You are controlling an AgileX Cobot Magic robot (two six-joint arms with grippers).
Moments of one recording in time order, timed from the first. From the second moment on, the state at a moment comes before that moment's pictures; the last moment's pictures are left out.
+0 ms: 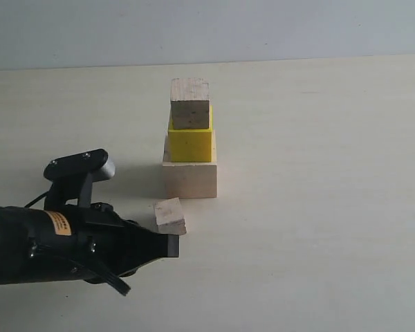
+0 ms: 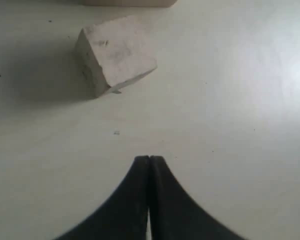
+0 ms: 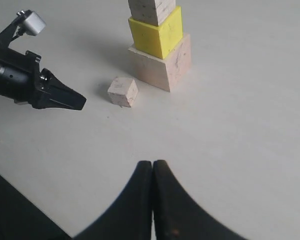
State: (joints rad) left arm -0.91 1.48 -0.50 -0.60 0.03 -0.16; right arm 0.67 0.44 -0.59 0.10 0.90 0.11
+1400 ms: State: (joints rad) left arm -0.91 1.75 -0.69 -0.61 0.02 -0.26; right arm 0.67 0.44 -0.59 0.12 0.95 0.13
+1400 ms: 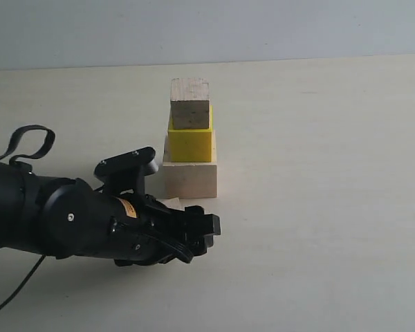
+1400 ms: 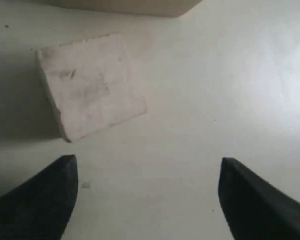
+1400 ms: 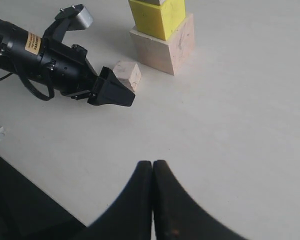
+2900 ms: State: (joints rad) left arm -0.84 1.80 -0.71 -0.54 0.01 -0.26; right arm 0.67 0.44 -0.59 0.12 0.95 0.12
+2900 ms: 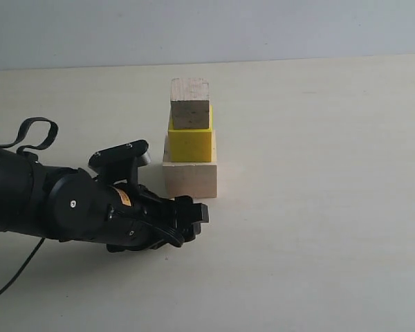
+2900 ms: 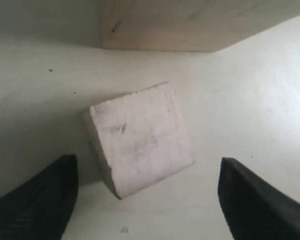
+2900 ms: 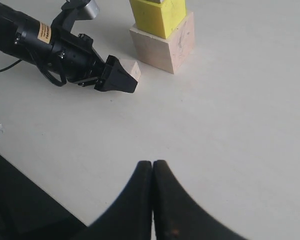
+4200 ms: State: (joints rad) left arm -0.71 1.79 -0.71 -0.20 0.16 -0.21; right arm 0.67 0.44 -0.59 0.13 0.95 0.12
